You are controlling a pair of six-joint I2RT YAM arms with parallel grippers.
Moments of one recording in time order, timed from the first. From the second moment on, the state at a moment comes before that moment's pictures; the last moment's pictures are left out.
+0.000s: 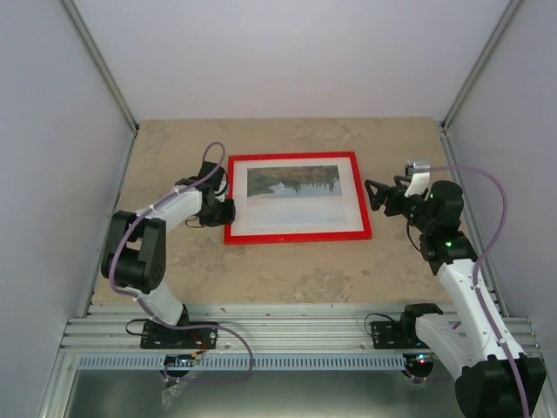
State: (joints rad) left arm -0.25 1.69 1.05 -0.63 0.15 -0.32; right arm 0.09 0.86 0.67 -0.10 -0.36 0.21
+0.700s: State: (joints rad) left arm -0.30 1.53 0.80 -0.51 0.14 -0.42; right arm 0.16 0.86 0.65 -0.18 -0.53 0.22
